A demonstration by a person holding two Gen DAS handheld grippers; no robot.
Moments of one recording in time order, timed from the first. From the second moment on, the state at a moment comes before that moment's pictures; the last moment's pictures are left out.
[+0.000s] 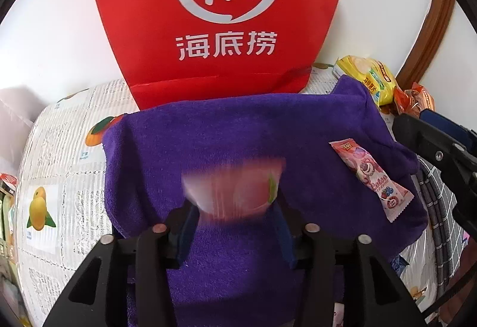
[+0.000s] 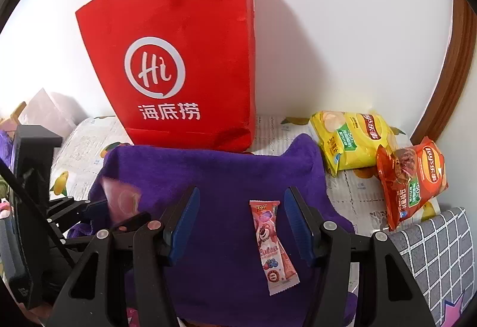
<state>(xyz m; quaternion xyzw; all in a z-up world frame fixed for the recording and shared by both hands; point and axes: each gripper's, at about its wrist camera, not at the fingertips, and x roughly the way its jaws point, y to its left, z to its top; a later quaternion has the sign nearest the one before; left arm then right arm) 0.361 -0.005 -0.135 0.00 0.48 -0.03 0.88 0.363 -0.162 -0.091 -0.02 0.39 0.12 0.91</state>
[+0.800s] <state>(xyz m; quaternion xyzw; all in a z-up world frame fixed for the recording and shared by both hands) 0.332 -0.007 -0.092 0.00 0.43 -0.06 0.90 0.293 -0.185 -0.084 0.01 0.42 0.08 0.90</state>
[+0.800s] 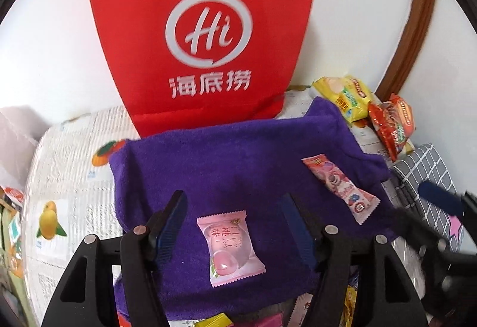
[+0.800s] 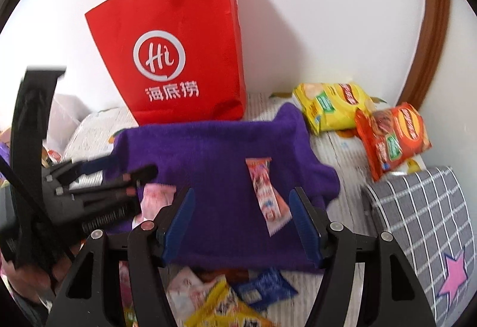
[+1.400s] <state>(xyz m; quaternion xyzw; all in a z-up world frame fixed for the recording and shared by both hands) 0.247 0.018 -0.071 0.00 0.41 -0.02 0.91 0.190 -0.234 -0.107 0.02 0.47 0.04 0.88</state>
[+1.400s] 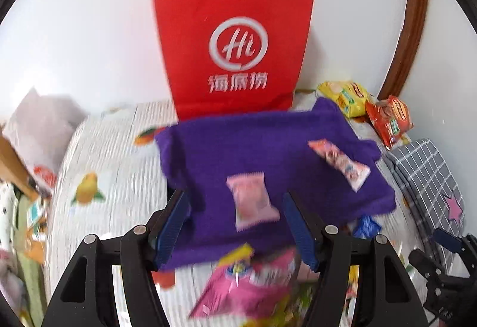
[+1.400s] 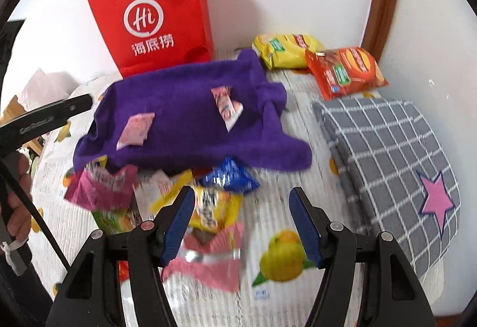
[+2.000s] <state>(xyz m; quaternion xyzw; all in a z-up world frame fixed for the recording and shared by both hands) 0.160 0.063 -0.120 -0.04 0.43 -0.01 0.90 0.175 -0.211 -0.181 0.10 0.50 0.07 0.86</state>
